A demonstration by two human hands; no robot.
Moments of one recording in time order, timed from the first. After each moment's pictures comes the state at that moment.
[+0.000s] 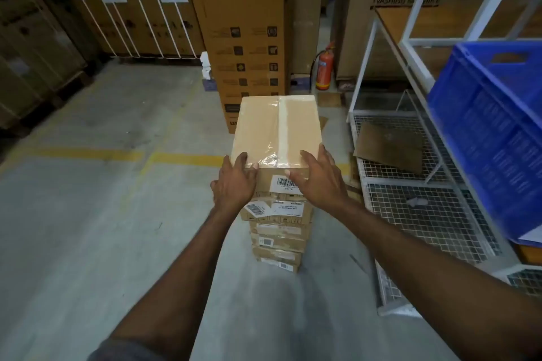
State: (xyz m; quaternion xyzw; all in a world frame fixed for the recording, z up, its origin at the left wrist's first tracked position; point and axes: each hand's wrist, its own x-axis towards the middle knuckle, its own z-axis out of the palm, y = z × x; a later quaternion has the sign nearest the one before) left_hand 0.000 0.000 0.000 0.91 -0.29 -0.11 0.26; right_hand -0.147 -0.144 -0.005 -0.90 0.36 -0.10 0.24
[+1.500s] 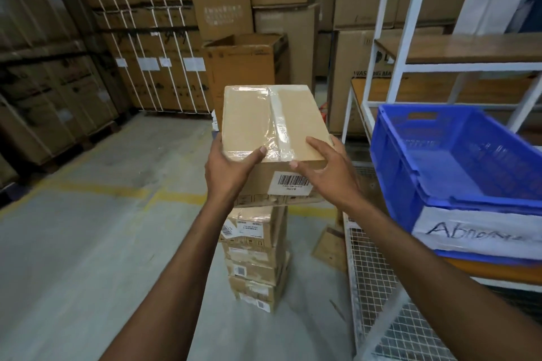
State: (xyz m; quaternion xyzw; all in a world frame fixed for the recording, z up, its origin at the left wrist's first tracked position) left_hand -0.200 -0.010 0.159 0.75 -0.24 0.03 0.62; right_hand -0.350 -0.172 0.147 -0.84 0.27 -0.32 0.34
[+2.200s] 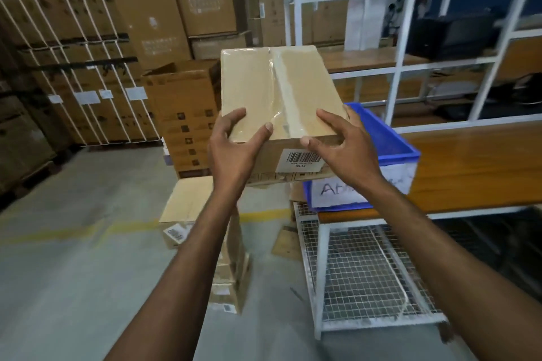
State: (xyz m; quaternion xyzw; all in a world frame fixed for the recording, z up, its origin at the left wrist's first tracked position) left_hand -0.439 -0.033 0.239 0.65 -0.38 0.05 0.66; right_hand -0.614 -0.169 0.223 -0.79 0.30 -0.47 0.26
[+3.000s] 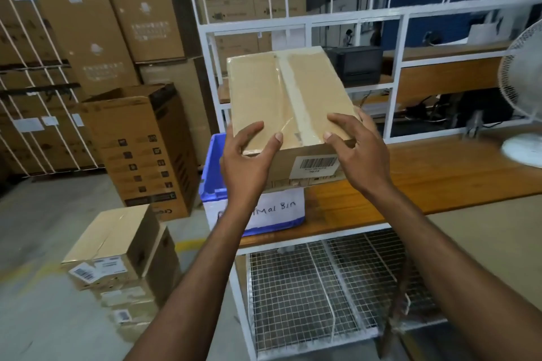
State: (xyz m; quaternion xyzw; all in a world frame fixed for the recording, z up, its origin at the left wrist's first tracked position) left_hand -0.709 -0.216 0.252 0.57 -0.42 0.01 0.70; right_hand -0.890 -0.335 0.250 -0.75 0.34 -0.54 0.19
